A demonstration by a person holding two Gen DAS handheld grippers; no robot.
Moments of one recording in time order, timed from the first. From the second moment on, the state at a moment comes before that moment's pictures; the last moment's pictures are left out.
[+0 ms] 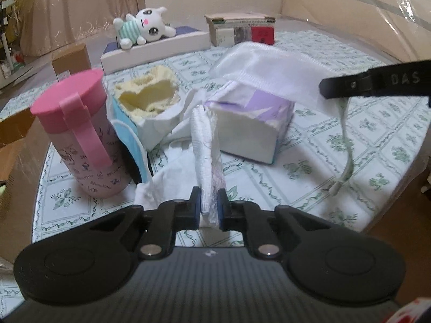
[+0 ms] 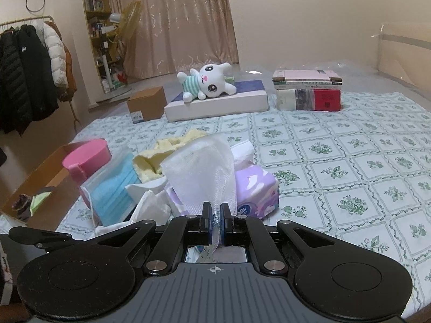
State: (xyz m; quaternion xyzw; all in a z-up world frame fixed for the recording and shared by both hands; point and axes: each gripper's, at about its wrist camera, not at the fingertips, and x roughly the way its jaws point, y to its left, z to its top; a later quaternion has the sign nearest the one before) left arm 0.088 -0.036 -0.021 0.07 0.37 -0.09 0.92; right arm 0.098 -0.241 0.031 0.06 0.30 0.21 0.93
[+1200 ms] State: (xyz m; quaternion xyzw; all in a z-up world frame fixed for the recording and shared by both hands) left arm 0.008 0.171 0.098 0.03 0.28 0.05 0.96; right arm 0.072 -0.024 0.127 0.07 0.23 0.42 0.88
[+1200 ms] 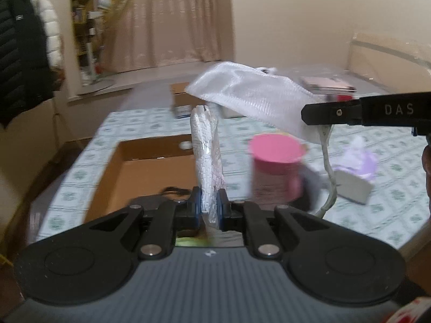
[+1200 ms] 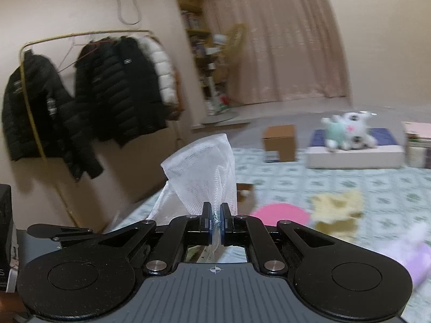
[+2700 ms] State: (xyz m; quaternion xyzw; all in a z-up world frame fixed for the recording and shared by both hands) left arm 0.038 0.298 0.049 -0.03 0.32 0.13 0.94; right arm 0.105 0.081 0.061 0.03 0.25 0.40 0.88
